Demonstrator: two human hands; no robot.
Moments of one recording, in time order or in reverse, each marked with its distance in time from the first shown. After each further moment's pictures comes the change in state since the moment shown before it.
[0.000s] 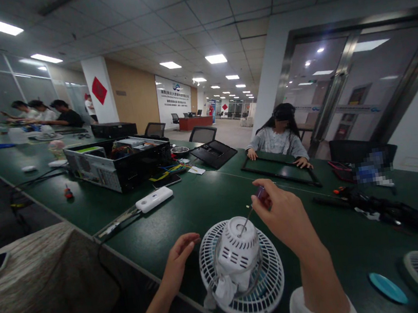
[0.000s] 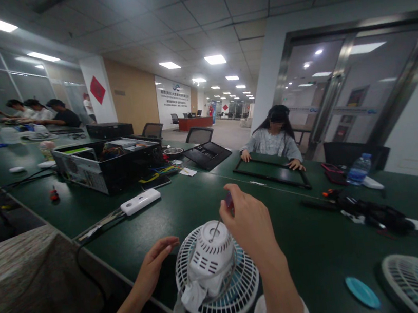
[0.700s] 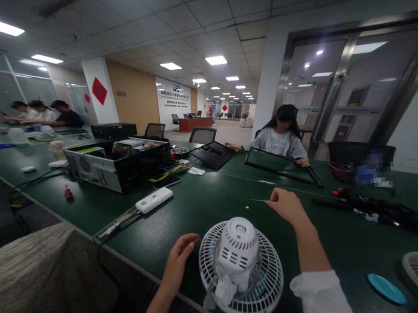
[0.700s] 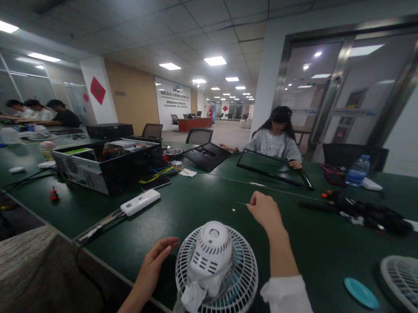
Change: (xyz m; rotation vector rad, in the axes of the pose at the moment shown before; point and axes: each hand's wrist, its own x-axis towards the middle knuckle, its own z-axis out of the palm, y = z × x) left_hand 0.002 0.001 0.001 0.009 0.009 -0.010; right_hand 0.023 0.103 0.062 -0.125 -0.359 0.407
